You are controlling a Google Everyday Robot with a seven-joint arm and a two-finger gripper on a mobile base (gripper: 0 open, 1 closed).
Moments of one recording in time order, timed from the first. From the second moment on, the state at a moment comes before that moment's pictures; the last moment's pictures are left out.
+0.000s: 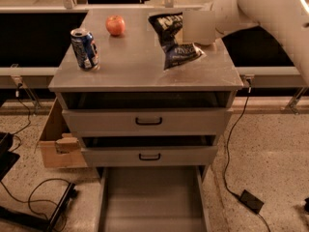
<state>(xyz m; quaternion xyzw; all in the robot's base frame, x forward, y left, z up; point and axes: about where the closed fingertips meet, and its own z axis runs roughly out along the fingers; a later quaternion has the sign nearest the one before) 0.700 -0.093 0.948 -0.33 0.83 0.12 0.43</state>
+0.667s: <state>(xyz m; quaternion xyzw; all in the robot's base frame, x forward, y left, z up) 0.696 -0.088 0.946 -0.34 0.83 0.12 0.43</state>
